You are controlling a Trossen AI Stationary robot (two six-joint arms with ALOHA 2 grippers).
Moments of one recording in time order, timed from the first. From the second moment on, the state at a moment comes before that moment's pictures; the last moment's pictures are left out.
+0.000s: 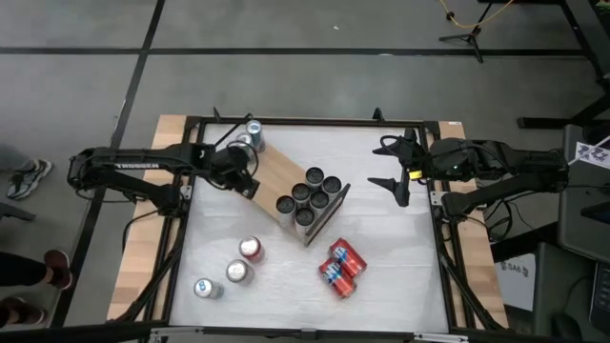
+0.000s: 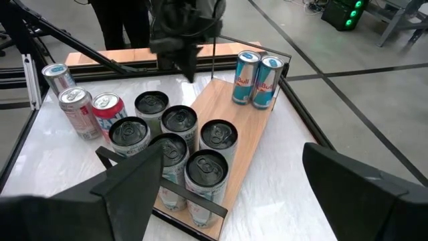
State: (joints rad) left arm 0.16 1.10 0.90 -0.82 -0.06 -0.91; right arm 0.12 1.00 1.27 -0.71 0.29 0.10
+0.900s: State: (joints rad) left arm 0.15 1.10 0.90 -0.99 0.48 -0.80; right arm 0.12 1.00 1.27 -0.71 0.29 0.10
